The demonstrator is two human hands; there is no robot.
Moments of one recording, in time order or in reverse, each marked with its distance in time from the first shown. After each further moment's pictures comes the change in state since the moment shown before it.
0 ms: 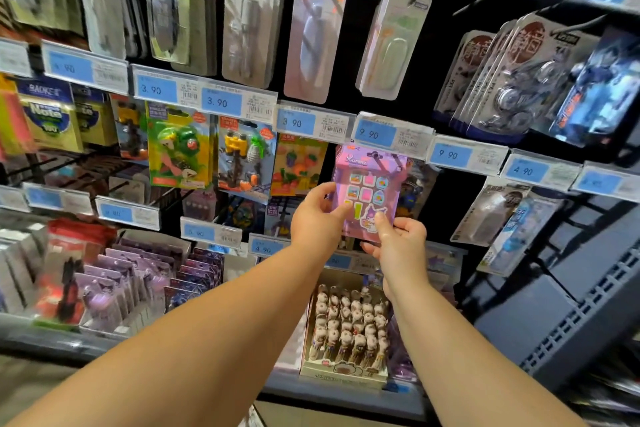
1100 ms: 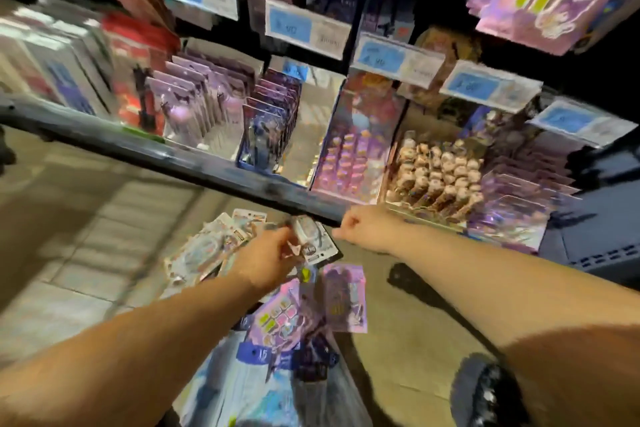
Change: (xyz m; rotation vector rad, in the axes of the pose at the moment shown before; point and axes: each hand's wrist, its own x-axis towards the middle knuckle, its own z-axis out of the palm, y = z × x) left_hand -0.147 -0.257 -0.174 0.827 -0.370 -0.355; right_hand -0.122 0.158 0.049 -1.272 -1.146 0.116
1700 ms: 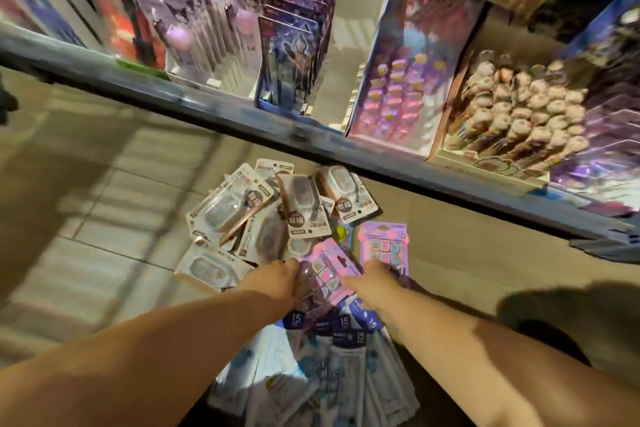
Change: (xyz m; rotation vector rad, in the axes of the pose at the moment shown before) left_hand -0.023 -0.089 0.068 0.477 -0.490 -0.188; right_hand 0.043 0.034 0.219 0.575 -0.211 0.546
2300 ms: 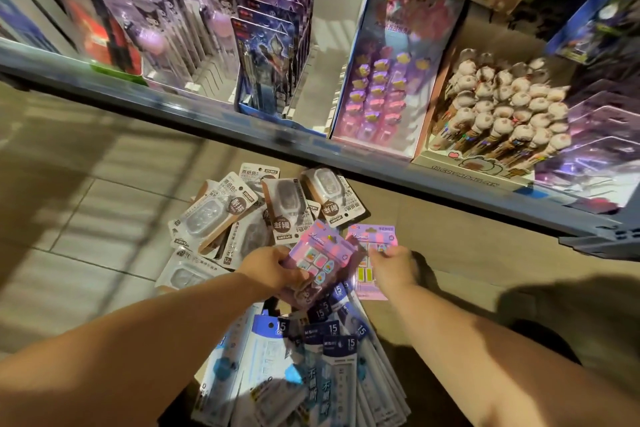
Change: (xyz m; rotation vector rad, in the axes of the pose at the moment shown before) left_hand 0.019 0.007 -0.017 -0.970 -0.055 -0.113; right_hand 0.019 0.013 -0.037 0.216 0.379 0.037
